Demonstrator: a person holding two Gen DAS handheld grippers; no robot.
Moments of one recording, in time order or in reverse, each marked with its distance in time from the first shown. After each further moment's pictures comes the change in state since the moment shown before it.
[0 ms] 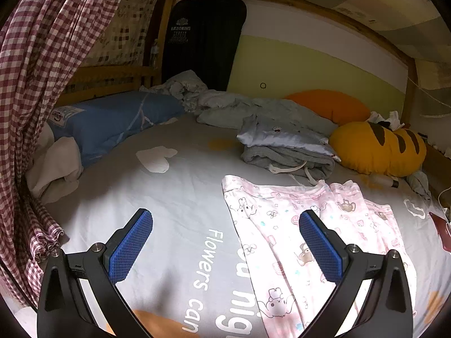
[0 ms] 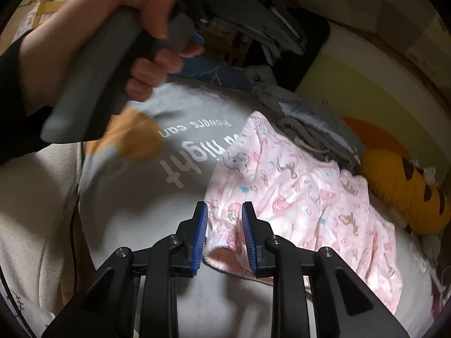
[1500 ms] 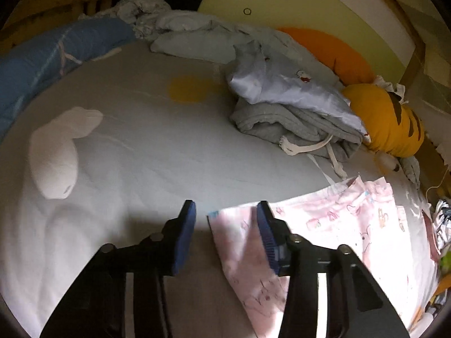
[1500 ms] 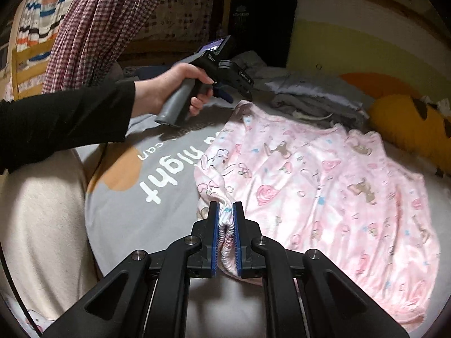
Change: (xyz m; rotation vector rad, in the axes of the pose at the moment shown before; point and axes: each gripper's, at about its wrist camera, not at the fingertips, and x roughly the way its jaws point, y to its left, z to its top) left arm 0.248 0.025 0.047 -0.017 0.409 -0.246; right arm 0.018 -0.064 -0.011 0.356 0.035 0.162
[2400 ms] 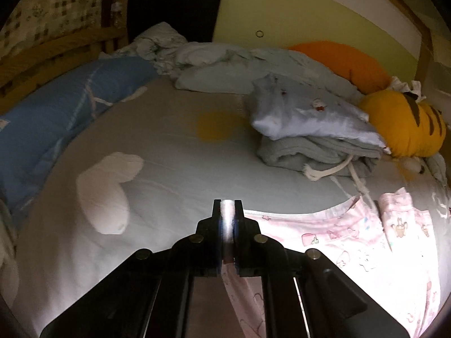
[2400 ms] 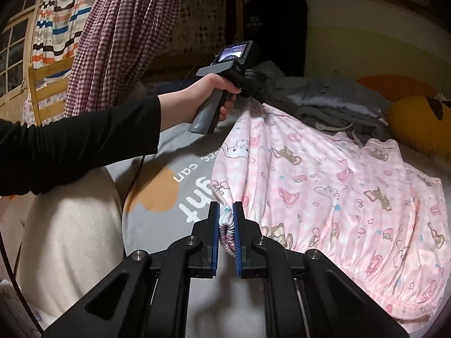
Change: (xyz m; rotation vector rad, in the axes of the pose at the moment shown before) left arm -0.035 -0.004 0.020 0.088 -0.126 0.208; right arm -0.017 0.015 0.012 0.024 -0.058 0.103
